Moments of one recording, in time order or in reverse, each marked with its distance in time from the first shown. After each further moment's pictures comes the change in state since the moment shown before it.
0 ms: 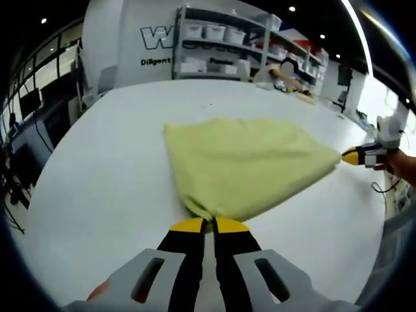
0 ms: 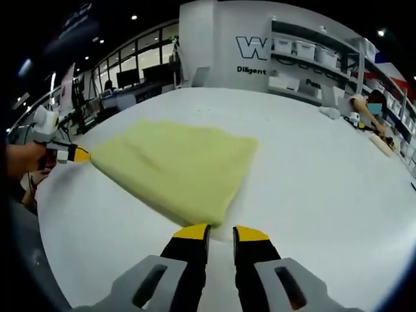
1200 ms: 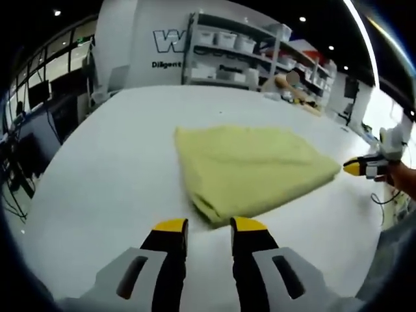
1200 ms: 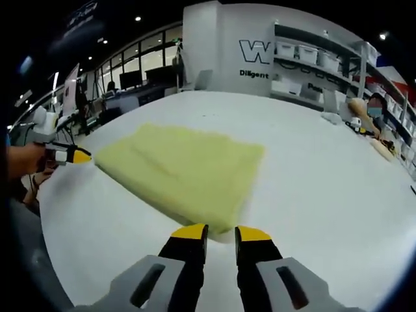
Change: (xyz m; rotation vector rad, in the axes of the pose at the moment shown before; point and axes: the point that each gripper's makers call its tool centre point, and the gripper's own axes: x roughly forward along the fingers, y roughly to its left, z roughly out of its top) left arm -0.016 0.003 0.001 -0.059 -0.042 0.024; right arm -0.010 0.012 0.008 -0.003 -0.026 0.002
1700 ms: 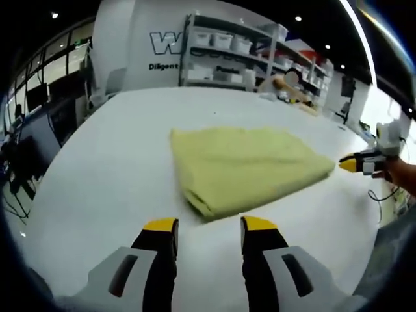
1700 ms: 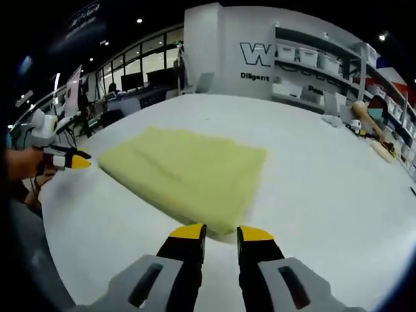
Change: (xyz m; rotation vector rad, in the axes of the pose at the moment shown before) left arm -0.013 -0.007 -0.002 0.006 -0.016 -0.002; right arm -0.005 0.005 0.004 -0.004 -0.014 0.004
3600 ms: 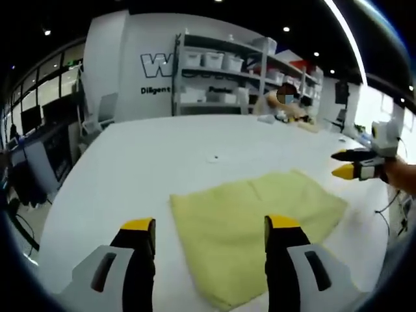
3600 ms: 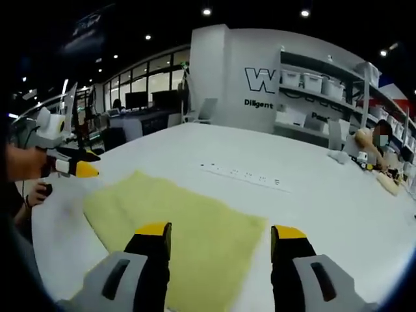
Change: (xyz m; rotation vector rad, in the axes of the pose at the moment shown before) left arm 0.043 0.006 0.109 0.078 -0.141 -0.029; right arm 0.041 -0.010 0.110 -0.051 -0.184 0.008
